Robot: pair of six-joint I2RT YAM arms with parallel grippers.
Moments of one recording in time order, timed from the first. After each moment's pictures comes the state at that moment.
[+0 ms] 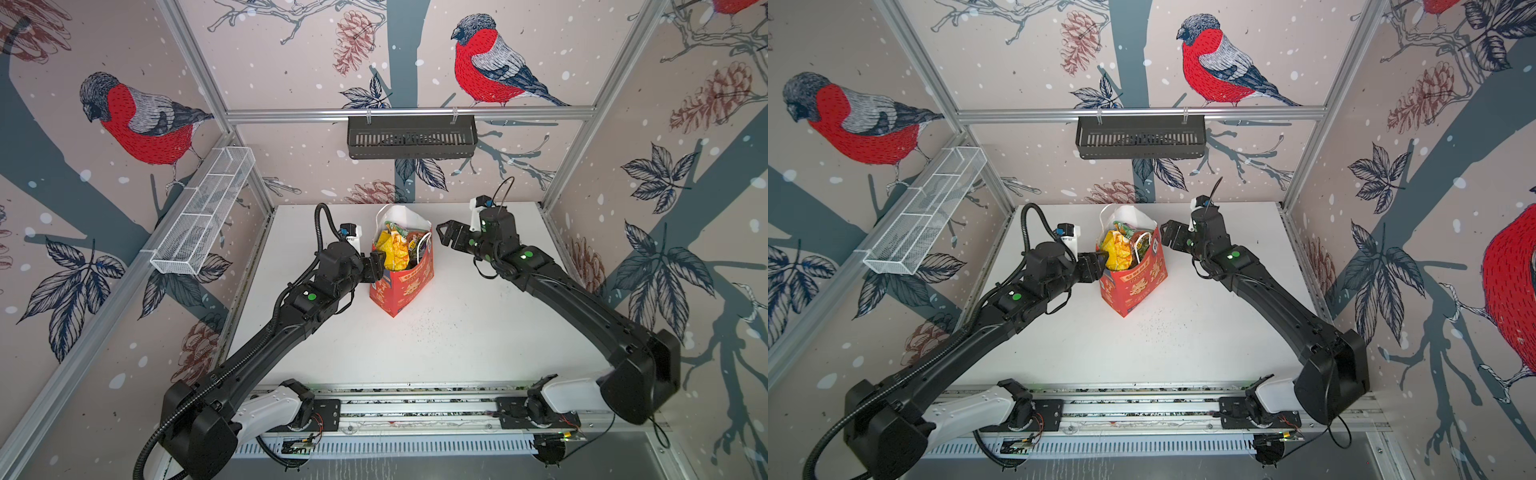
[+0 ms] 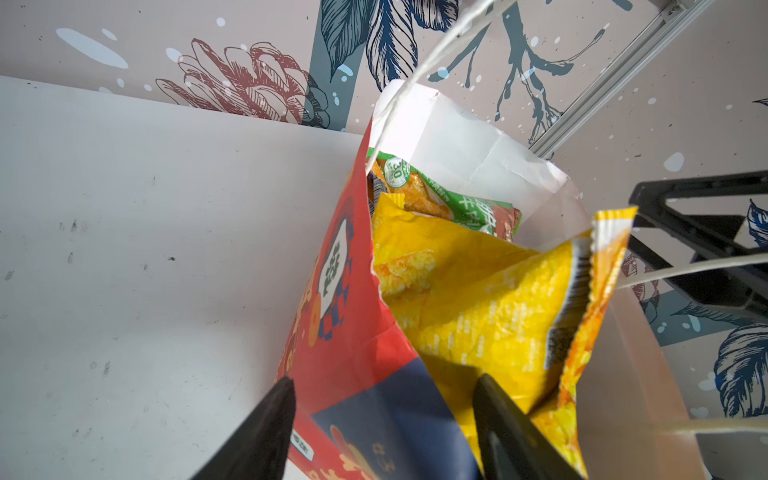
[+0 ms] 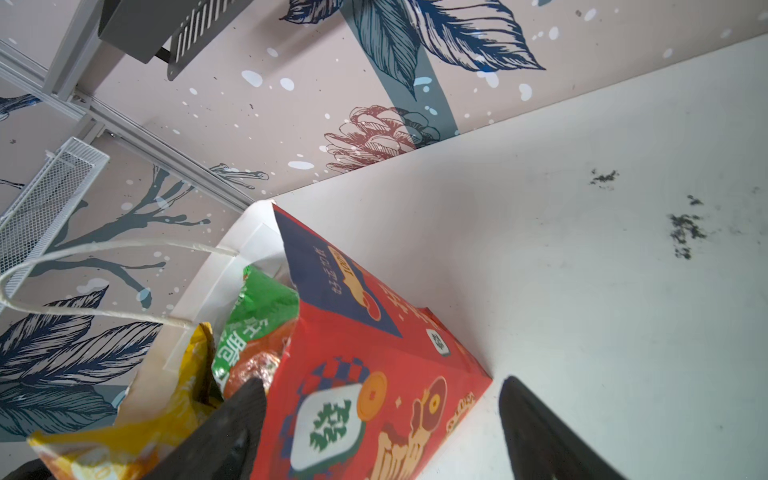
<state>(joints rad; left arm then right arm) -0.56 1.12 0.91 -0.22 -0.04 -0.46 0.53 1.41 1.25 -0.30 -0.03 0.60</state>
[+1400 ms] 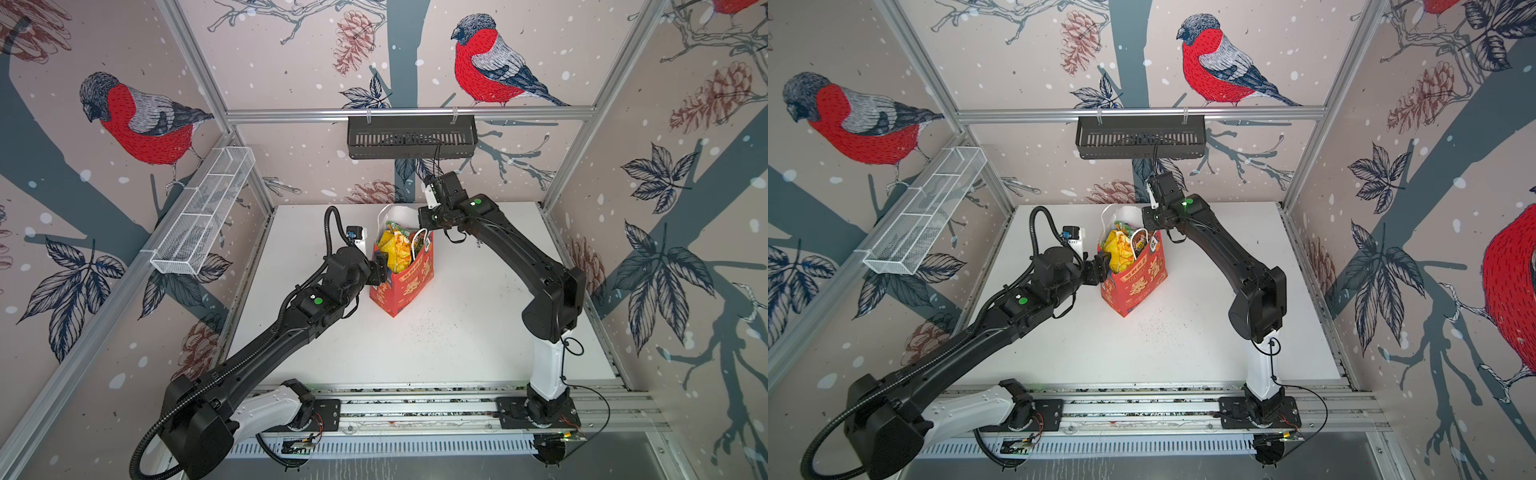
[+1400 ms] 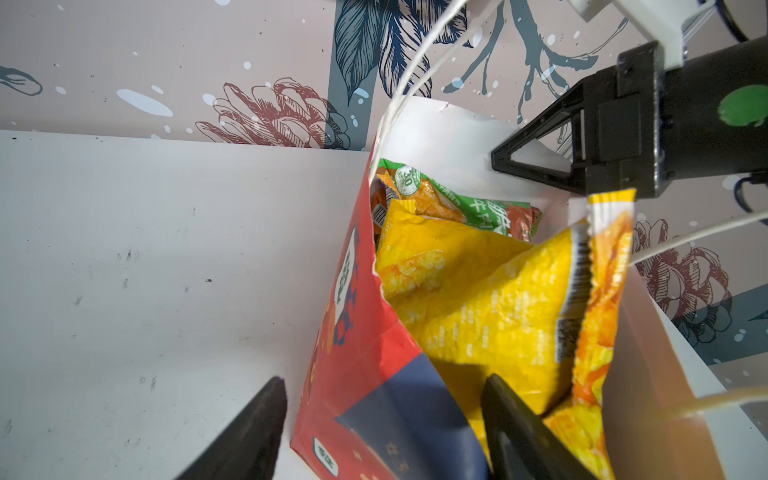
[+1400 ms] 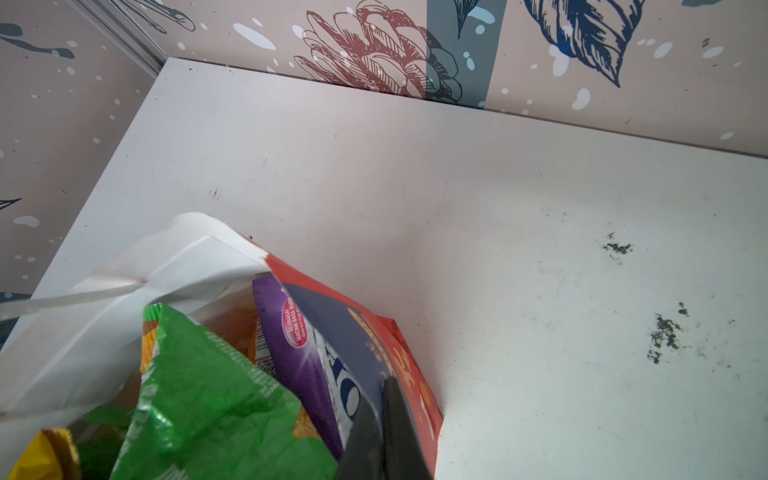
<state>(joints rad) -0.64 1.12 0.90 -0.20 -0.21 -0.39 0.58 1.99 2.04 -0.84 0.01 0.25</state>
